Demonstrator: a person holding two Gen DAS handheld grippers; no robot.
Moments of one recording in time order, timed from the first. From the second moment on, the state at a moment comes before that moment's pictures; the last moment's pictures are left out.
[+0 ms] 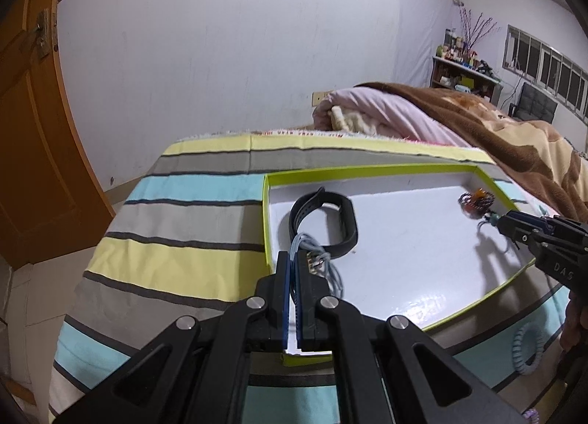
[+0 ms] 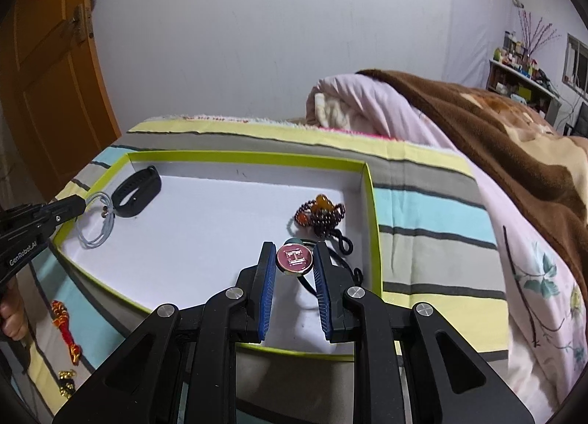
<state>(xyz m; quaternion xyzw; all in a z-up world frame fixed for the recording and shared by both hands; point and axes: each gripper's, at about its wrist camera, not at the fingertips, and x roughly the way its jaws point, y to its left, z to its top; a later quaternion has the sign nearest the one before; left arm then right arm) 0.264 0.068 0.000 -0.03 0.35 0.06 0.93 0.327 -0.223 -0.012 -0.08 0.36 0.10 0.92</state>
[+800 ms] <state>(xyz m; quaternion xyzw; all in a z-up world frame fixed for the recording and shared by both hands) 0.266 0.069 0.000 -0.03 0.36 0.04 0.93 0.310 -0.233 -0.006 -0.06 0.36 0.07 0.93</state>
